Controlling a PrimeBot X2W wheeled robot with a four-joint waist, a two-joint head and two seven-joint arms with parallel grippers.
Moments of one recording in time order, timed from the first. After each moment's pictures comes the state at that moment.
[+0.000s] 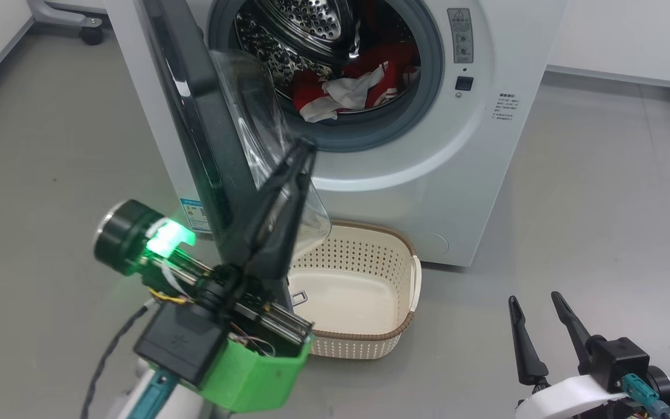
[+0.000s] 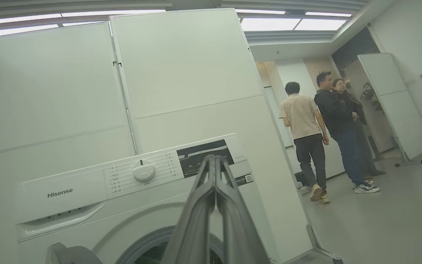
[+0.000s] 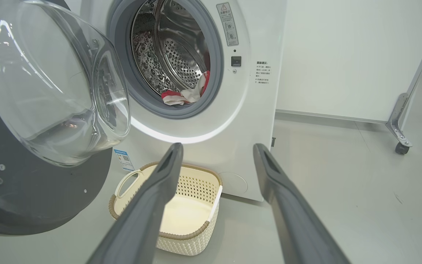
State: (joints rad) left arm -0.30 0.07 -0.46 -0.34 -0.18 0.00 -0.22; right arm 0.11 -0.19 0.31 0.10 0.40 -0.13 -0.25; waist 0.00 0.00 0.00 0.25
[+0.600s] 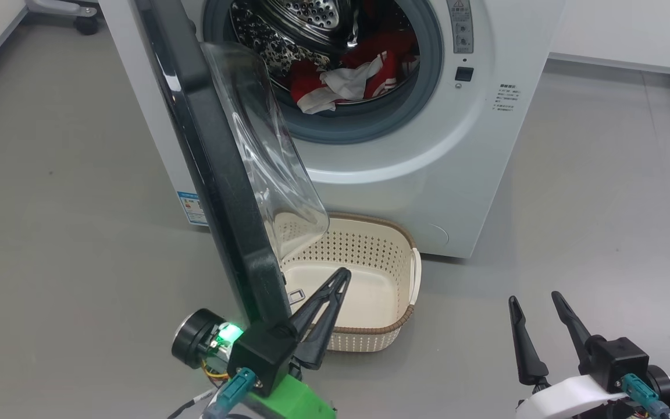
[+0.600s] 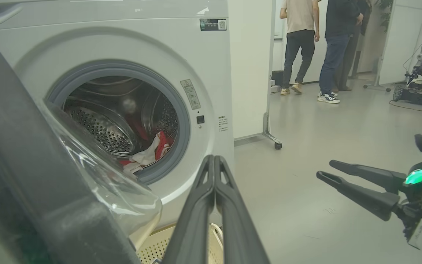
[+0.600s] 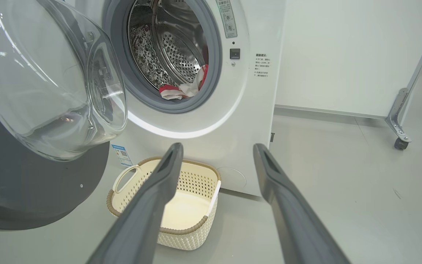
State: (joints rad) left arm -0.09 0.07 -0.61 -0.19 -0.28 0.00 0.01; right arm 0.11 -0.19 0.31 0.10 0.39 -0.12 -0.25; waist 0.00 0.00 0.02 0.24
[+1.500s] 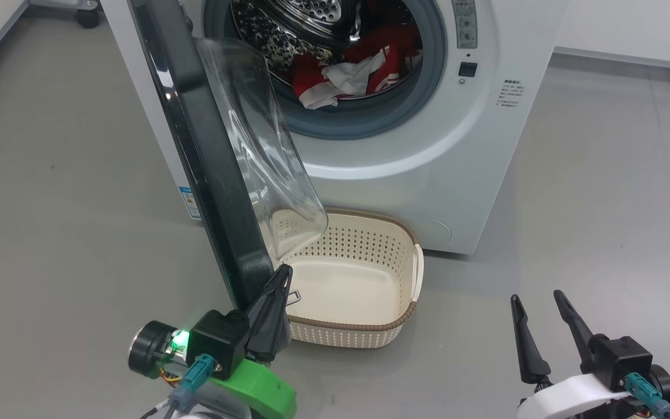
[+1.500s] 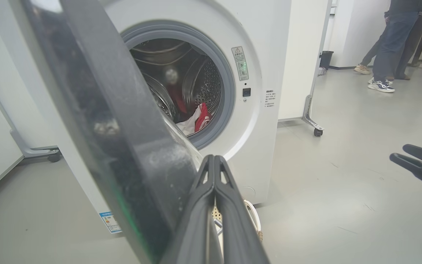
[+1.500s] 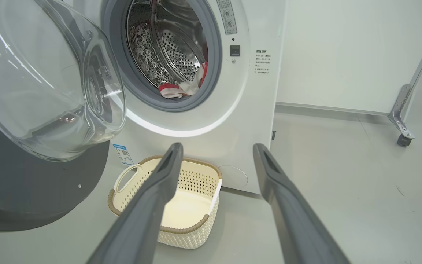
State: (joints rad) left arm -0.05 0.07 -0.47 -0.11 -0.26 0.09 0.03; right arm 0.11 -0.18 0.30 0.10 0.40 -0.12 -0.25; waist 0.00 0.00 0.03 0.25
